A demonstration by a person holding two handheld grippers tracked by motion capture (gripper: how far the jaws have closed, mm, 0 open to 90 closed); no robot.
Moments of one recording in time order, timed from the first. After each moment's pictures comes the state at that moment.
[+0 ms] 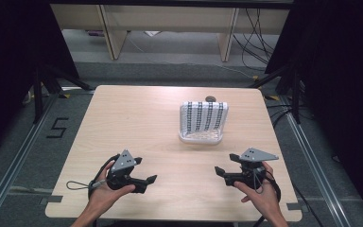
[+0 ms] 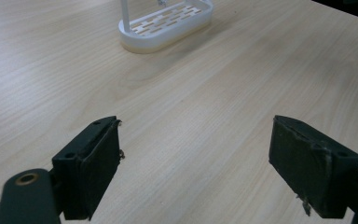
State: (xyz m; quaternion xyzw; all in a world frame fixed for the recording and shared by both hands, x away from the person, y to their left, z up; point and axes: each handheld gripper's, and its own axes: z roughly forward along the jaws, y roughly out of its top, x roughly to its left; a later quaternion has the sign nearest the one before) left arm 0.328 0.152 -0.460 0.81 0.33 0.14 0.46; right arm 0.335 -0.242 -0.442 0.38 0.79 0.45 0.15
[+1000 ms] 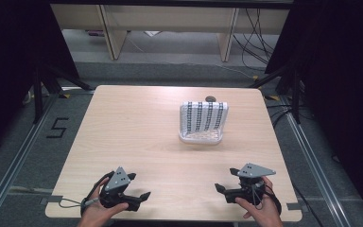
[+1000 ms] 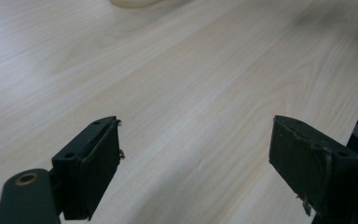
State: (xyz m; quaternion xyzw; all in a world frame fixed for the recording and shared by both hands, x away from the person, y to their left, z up) left arm 0.292 0.166 -0.489 0.82 0.34 0.13 0.44; right arm 0.309 -0.245 -0.472 0.37 0.82 0.43 0.12
